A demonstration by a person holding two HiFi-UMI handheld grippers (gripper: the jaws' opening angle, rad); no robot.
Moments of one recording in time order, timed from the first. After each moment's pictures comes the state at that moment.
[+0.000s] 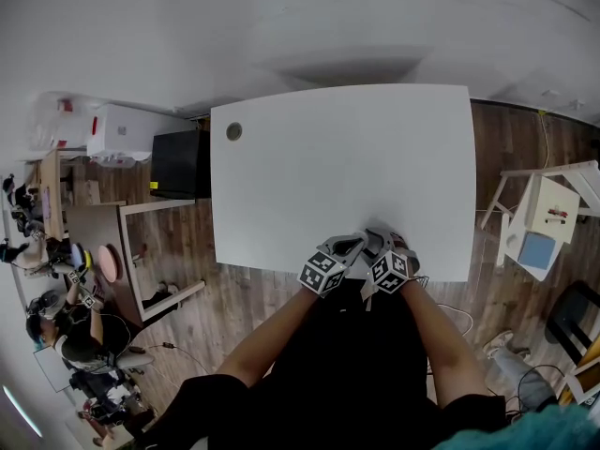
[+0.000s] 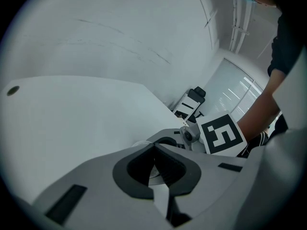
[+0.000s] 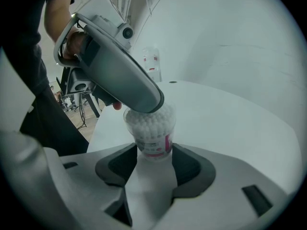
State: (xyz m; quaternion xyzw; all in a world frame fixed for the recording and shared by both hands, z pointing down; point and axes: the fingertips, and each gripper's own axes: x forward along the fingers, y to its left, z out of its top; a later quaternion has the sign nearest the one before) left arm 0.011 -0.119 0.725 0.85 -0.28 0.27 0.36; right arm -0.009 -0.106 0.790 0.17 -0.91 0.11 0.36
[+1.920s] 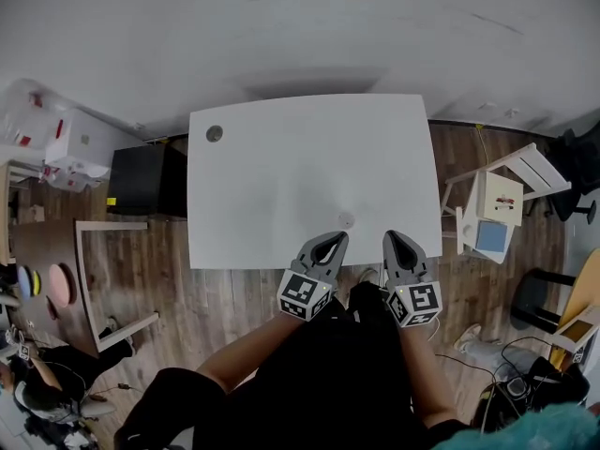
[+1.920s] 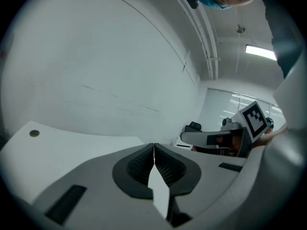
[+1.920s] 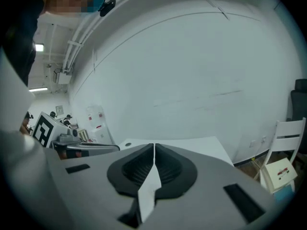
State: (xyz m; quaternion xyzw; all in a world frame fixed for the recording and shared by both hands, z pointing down) left arm -0.023 -0.093 0.525 0.91 -0.36 0.06 0.21; right arm 0.070 -0.093 0.505 0.54 -0.82 0.18 0.08
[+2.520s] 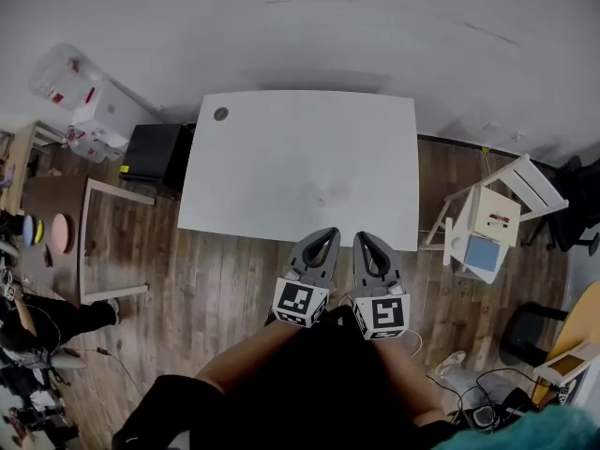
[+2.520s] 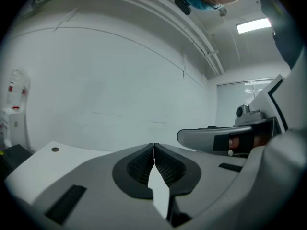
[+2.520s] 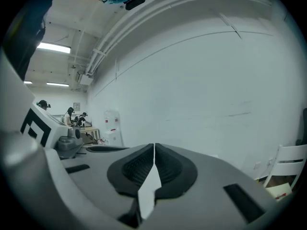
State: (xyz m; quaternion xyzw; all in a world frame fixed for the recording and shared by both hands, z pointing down) left arm 0.063 -0.007 0.459 0.86 -0.49 0.04 0.11; right arm 0.106 -0.001 0.431 0.49 -0.87 0.08 0.06
